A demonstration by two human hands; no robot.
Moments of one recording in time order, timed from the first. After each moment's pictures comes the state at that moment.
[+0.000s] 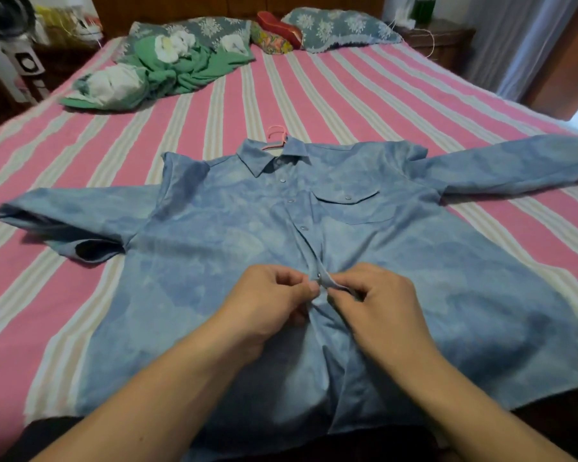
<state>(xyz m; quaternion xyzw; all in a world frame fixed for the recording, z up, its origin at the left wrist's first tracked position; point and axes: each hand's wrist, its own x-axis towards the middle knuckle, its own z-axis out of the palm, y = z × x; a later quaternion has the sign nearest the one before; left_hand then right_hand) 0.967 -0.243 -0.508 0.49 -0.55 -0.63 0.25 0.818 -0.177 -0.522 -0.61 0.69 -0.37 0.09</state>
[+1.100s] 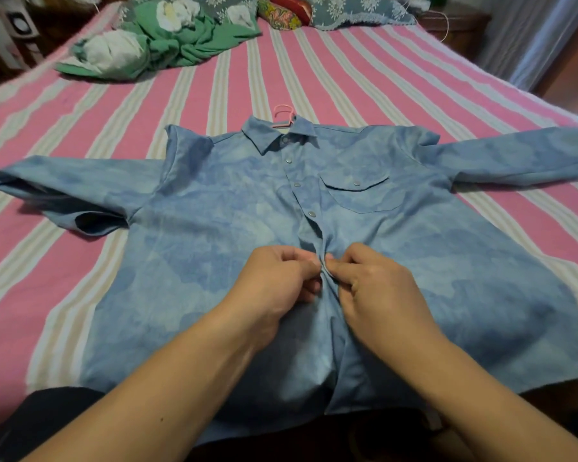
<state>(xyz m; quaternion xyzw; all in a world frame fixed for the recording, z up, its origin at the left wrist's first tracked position) 0.963 -0.236 -0.500 0.51 -0.45 -0.67 0.30 0.833 -0.176 -0.512 -0.69 0.69 -0.23 0.02</state>
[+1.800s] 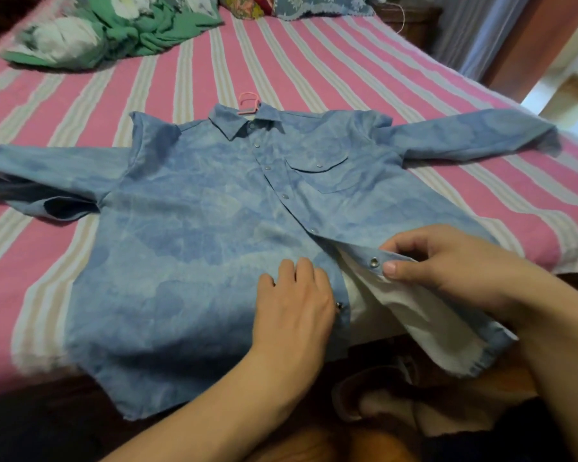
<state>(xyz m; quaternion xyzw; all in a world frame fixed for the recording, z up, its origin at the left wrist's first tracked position) 0.945 -0.143 -0.540 0.43 -0.89 0.07 0.11 0.759 -0.097 -0.442 -0.52 0.72 -0.23 0.40</state>
